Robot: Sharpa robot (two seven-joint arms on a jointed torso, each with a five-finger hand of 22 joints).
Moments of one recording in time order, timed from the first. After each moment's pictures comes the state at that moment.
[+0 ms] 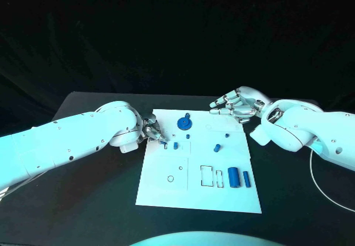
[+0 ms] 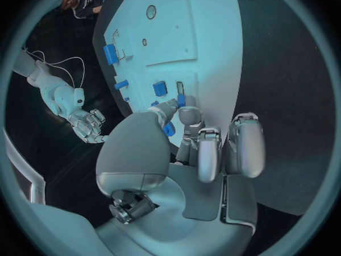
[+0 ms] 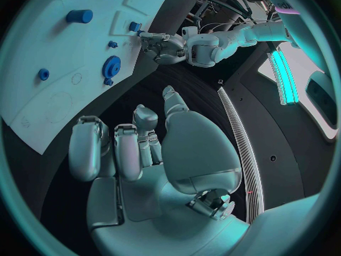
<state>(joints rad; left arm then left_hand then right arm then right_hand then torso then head) 1.25 -0.67 -0.03 1.41 -1.02 0.11 -0.59 1.21 -0.06 0.52 0.14 0.08 0.92 0.05 0.65 0.45 1.30 -0.03 1.01 0.87 1.46 -0.08 1.57 1.31 0.04 1.46 0.03 1.41 1.31 1.26 -0.94 -0.03 1.60 -0.78 -0.27 0.03 1.25 -0.01 -0.07 0.09 0.25 0.97 0.15 0.07 0.07 1.28 0.06 1.00 1.12 1.46 -0.01 1.44 1.31 0.06 1.40 0.09 1.38 1.18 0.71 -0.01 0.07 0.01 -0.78</state>
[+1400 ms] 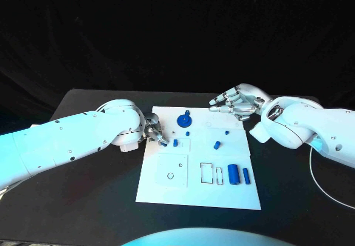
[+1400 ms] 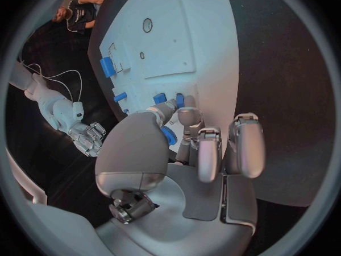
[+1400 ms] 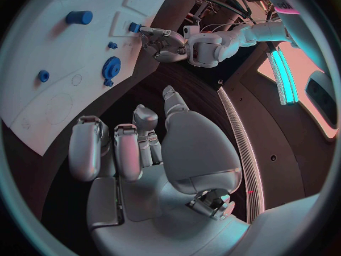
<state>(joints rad) 1.25 -0.66 -0.03 1.45 -1.09 0.17 -0.65 1.20 -0.08 0.54 0.13 0.09 0.93 0.05 0.66 0.45 1.31 -0.03 1.01 0.87 1.46 -0.08 1.57 1.31 0.04 1.46 0.03 1.42 1.31 1.26 -0.94 -0.03 1.60 -0.78 -0.26 0.03 1.25 -0.01 -0.08 0.09 0.27 0.97 0.15 0.07 0.07 1.28 0.06 1.00 1.12 1.46 -0.01 1.44 1.31 0.06 1.40 0.09 1.38 1.18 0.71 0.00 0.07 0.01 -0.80</state>
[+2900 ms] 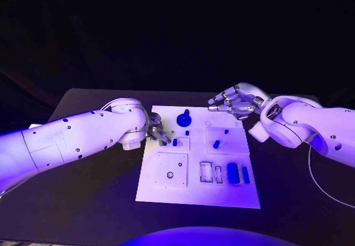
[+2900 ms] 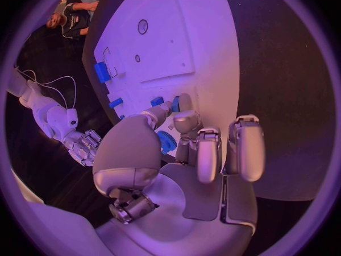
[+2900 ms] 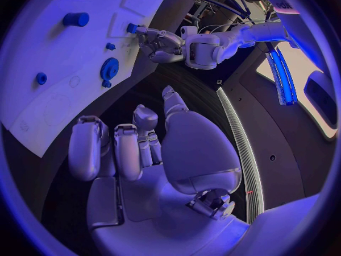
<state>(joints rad) 1.25 -0.62 -0.03 1.42 -1.12 0.21 -0.69 1.03 -0.10 0.58 0.08 0.11 1.01 0.01 0.66 0.40 1.36 -0.04 1.06 0.93 1.47 -0.09 1.57 1.31 0.04 1.47 0.02 1.44 1.31 1.26 -0.94 -0.03 1.61 -0.78 -0.26 0.04 1.26 -0.01 -0.08 0.09 0.27 0.97 0.15 0.07 0.07 1.28 0.06 1.00 1.12 1.46 -0.01 1.44 1.31 0.06 1.40 0.09 1.37 1.18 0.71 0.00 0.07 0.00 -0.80</state>
